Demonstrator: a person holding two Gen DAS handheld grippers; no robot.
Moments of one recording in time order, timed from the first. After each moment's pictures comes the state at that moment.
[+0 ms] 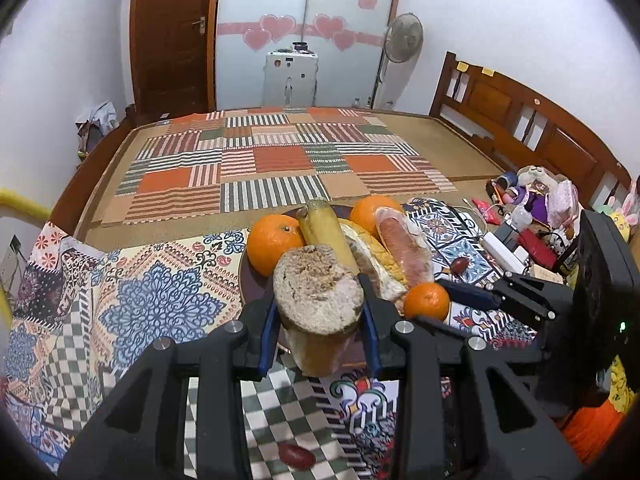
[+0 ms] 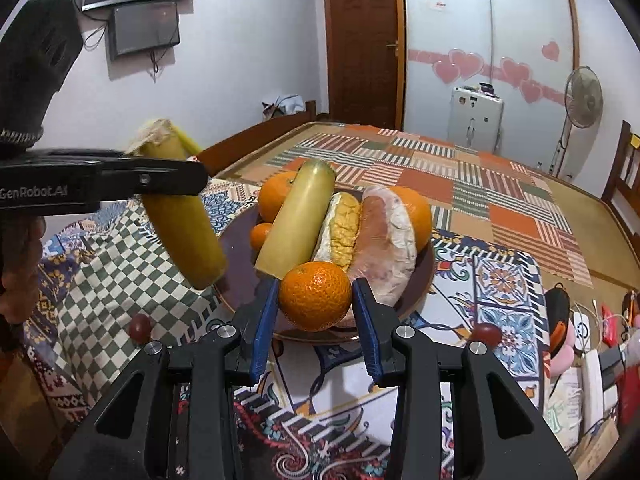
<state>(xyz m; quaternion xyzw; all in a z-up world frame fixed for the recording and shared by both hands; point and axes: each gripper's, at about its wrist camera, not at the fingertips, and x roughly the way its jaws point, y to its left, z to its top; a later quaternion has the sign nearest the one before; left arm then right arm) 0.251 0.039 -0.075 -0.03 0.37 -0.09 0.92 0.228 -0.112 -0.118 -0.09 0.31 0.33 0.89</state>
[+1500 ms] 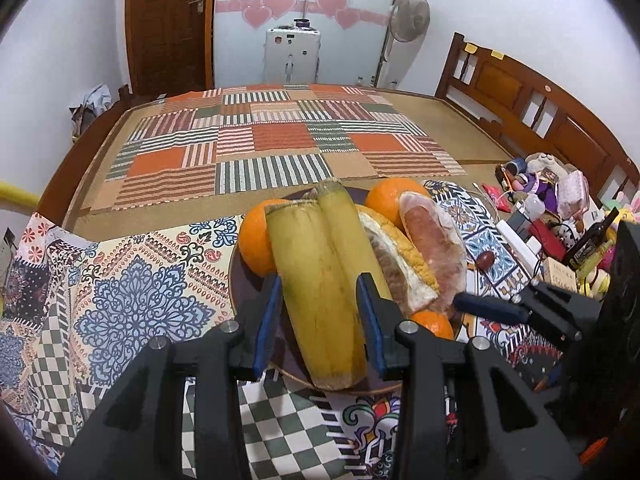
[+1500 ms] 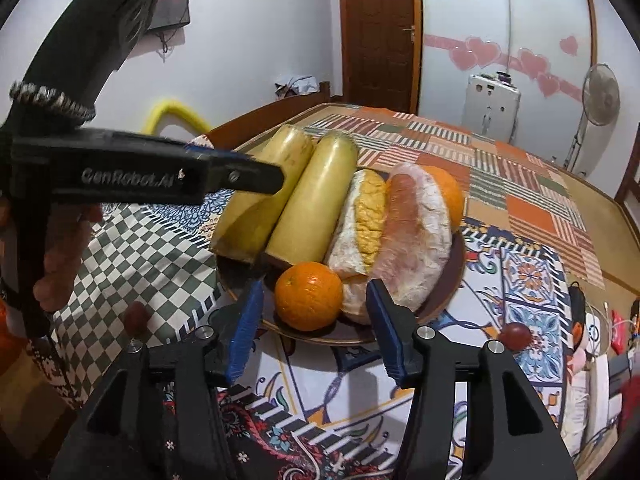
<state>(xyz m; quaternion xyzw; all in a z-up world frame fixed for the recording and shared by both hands) 0.282 0.038 -0.103 -0.03 0.41 -0.09 0.91 0.234 -0.106 -0.128 -0.10 0.34 0.34 0.87</state>
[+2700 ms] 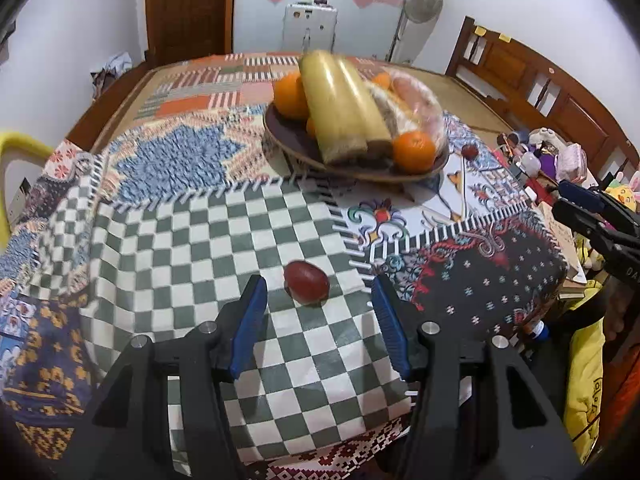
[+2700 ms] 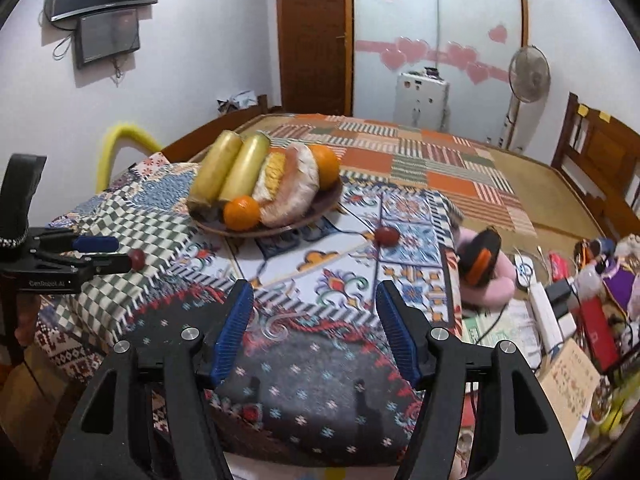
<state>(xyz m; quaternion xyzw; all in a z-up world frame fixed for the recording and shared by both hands) 0.153 0.050 -0.146 -0.05 0.45 -0.07 0.89 0.167 -0.205 -0.108 -0.08 0.34 0.24 0.91</state>
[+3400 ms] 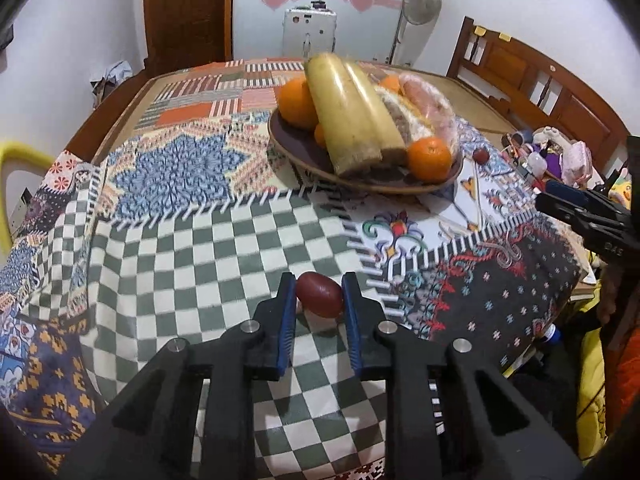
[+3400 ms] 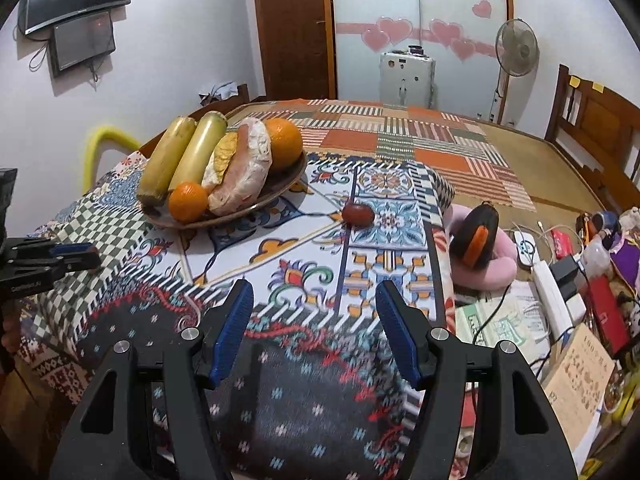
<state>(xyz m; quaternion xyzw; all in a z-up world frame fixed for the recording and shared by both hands) 0.169 0.054 -0.145 -0.03 0.43 -0.06 0.90 0.206 -0.216 -0.128 -0.06 0.36 0.22 0.91</state>
